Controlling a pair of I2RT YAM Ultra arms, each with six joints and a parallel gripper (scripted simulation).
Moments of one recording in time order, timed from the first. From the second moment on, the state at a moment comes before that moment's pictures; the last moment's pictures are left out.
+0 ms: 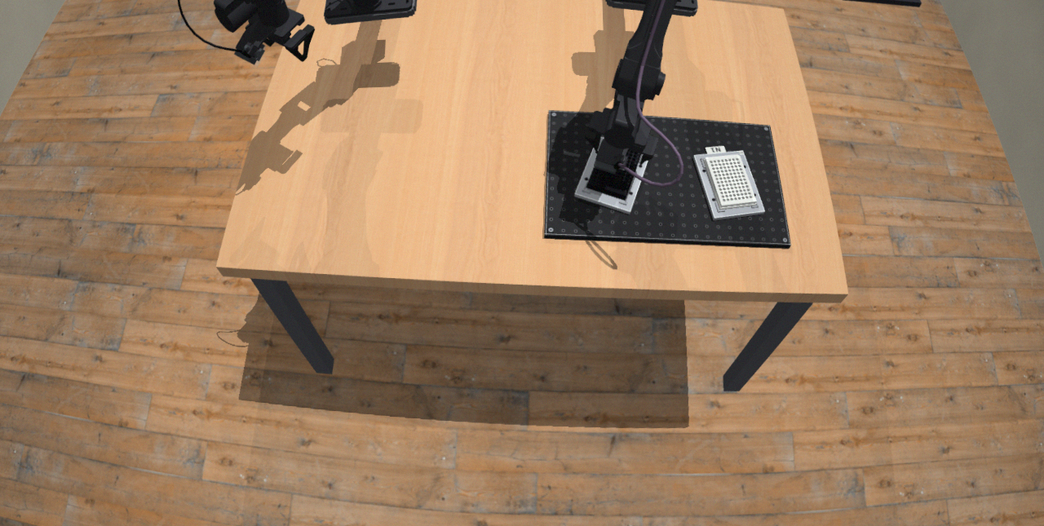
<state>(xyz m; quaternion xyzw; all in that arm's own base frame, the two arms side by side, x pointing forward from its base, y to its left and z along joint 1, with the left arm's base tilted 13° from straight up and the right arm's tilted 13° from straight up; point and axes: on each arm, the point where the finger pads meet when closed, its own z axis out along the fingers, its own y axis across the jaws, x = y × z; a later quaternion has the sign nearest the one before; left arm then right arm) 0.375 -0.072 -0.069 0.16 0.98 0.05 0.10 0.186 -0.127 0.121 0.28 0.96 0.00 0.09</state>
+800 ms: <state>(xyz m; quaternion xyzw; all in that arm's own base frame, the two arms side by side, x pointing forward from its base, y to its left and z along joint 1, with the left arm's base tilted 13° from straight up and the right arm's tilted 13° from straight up) 0.379 -0.074 -0.100 0.16 0.98 0.05 0.09 0.186 -0.127 0.121 0.28 0.96 0.00 0.09</state>
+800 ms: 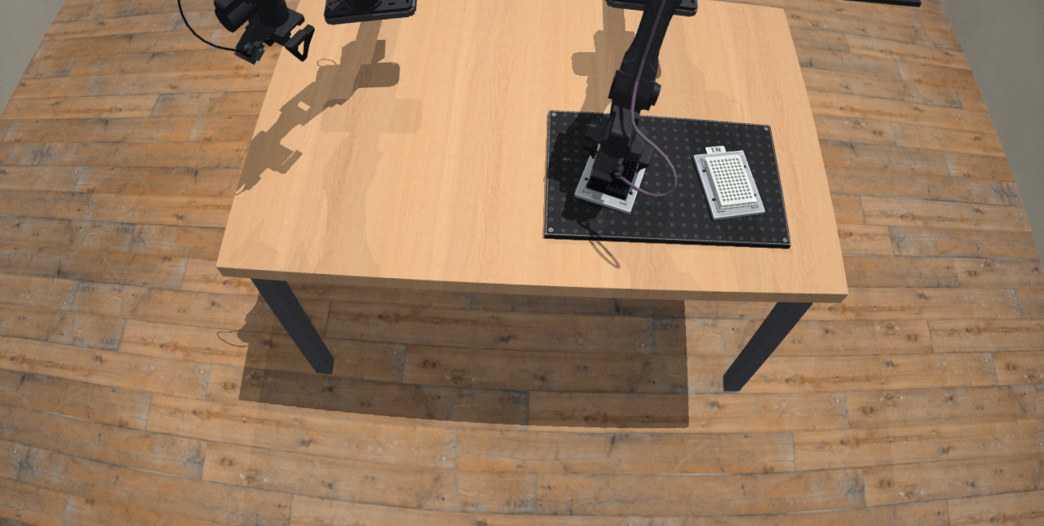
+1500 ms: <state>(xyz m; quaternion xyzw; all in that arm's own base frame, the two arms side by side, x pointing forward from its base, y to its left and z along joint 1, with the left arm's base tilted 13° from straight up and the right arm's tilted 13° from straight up) 0.387 -0.073 -0.114 0.16 0.98 0.05 0.10 0.186 -0.127 0.121 0.28 0.96 0.00 0.09</state>
